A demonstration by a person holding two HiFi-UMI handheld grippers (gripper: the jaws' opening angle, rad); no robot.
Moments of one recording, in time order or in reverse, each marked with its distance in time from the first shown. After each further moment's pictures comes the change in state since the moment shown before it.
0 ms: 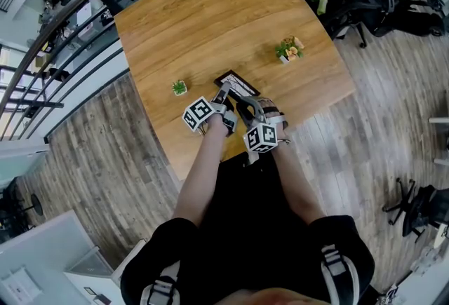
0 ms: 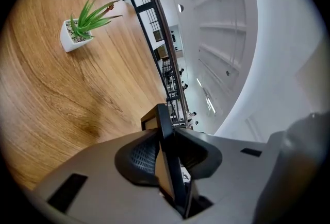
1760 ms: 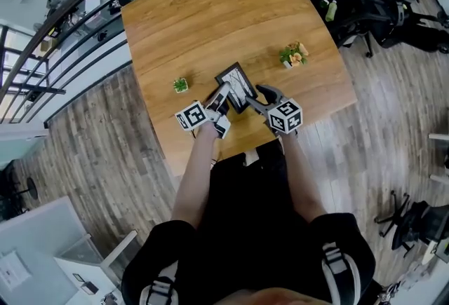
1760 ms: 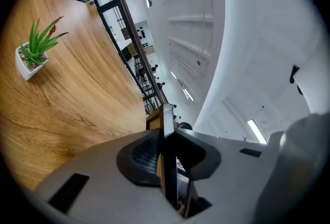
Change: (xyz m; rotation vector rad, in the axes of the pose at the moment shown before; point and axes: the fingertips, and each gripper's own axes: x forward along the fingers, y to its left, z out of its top) left arm -0.013 -0.055 0.006 0.236 0.062 -0.242; right arm 0.004 -0.056 -0.042 0.906 -0.218 0.309
